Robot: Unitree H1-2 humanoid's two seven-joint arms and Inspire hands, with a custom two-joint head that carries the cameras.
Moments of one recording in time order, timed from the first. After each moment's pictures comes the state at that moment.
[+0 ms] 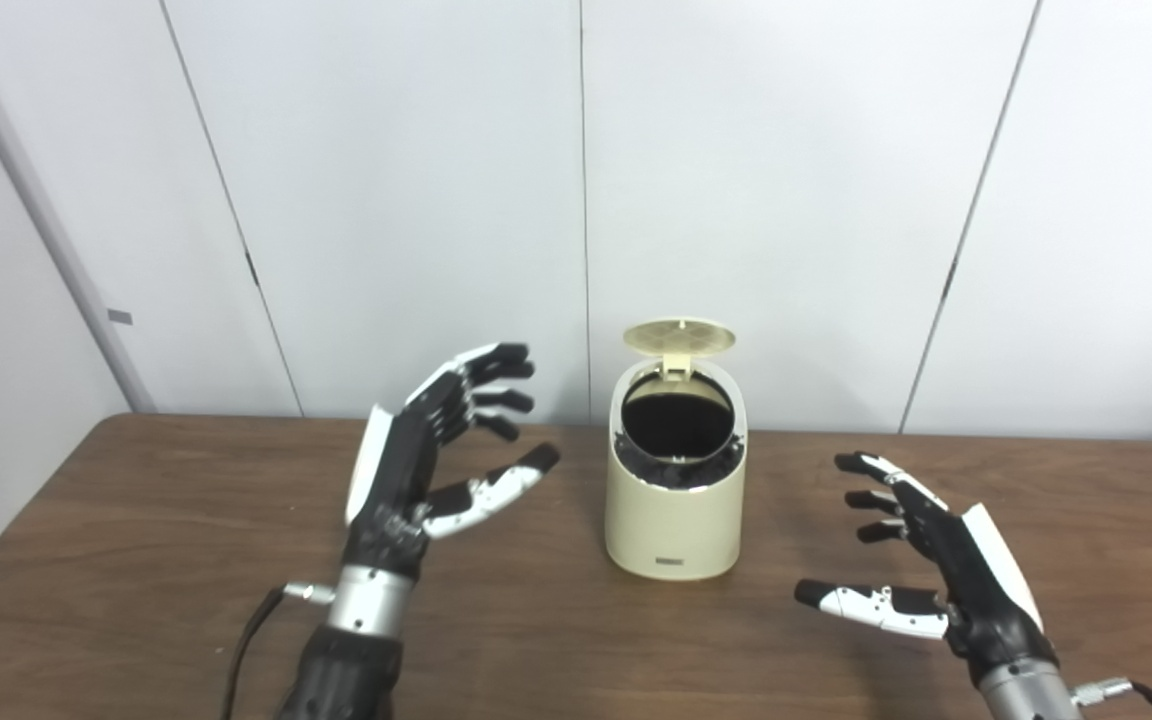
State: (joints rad) left arm -0.24 0.15 -0.01 -0.16 0.06 -0.18 0.04; right arm -0.18 -0.19 0.05 -0.21 -0.36 0.15 0.05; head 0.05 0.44
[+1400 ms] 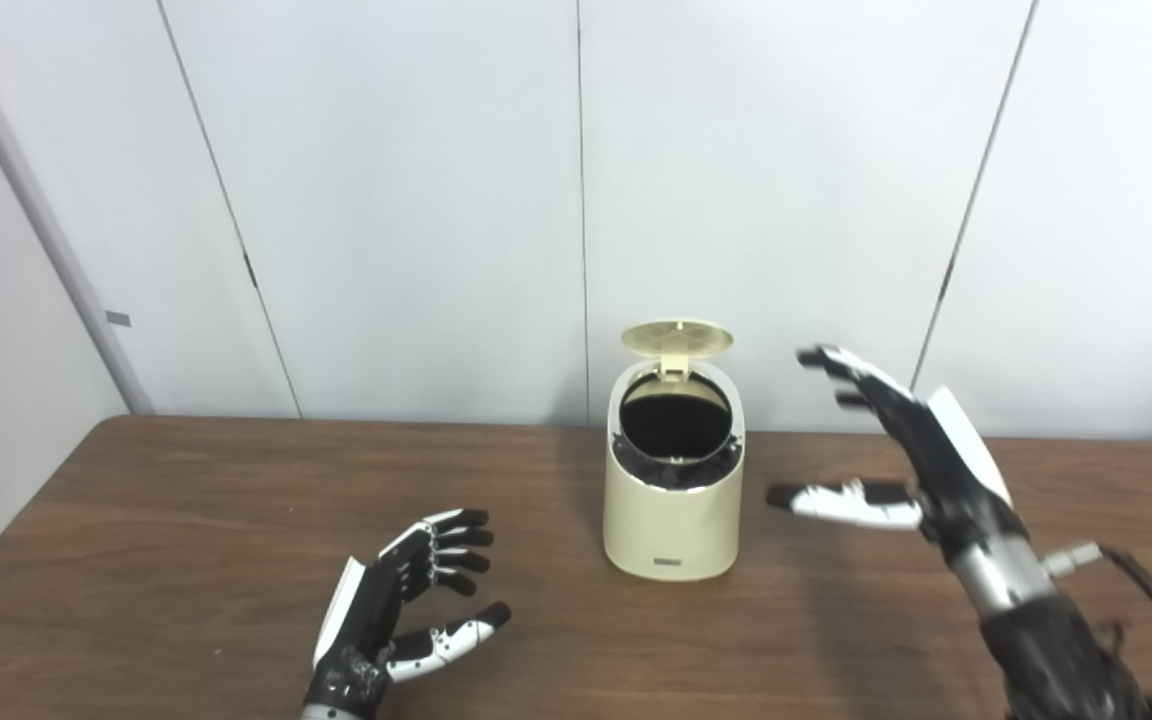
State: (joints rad) left arm -0.08 0.16 0.03 0.05 0.05 -0.29 -0.05; right arm -0.48 -0.26 0.11 -0.13 -0.38 0.10 0.10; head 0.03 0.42
